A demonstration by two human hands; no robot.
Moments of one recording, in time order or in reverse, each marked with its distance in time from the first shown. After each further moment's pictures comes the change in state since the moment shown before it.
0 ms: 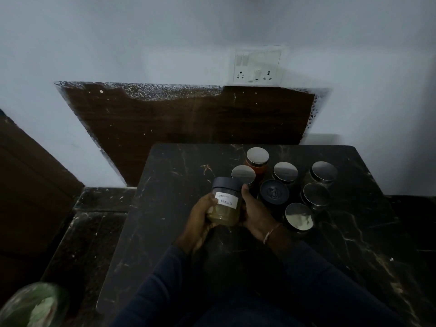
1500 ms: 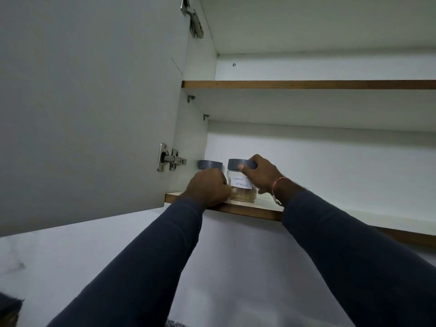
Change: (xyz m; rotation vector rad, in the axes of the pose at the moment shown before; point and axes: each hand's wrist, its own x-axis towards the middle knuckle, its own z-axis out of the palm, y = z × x) left_hand -0.034 0.592 0.139 1.463 0.732 1.236; right_hand -0.069 -0.575 0.313 -1.039 0.215 -1.317
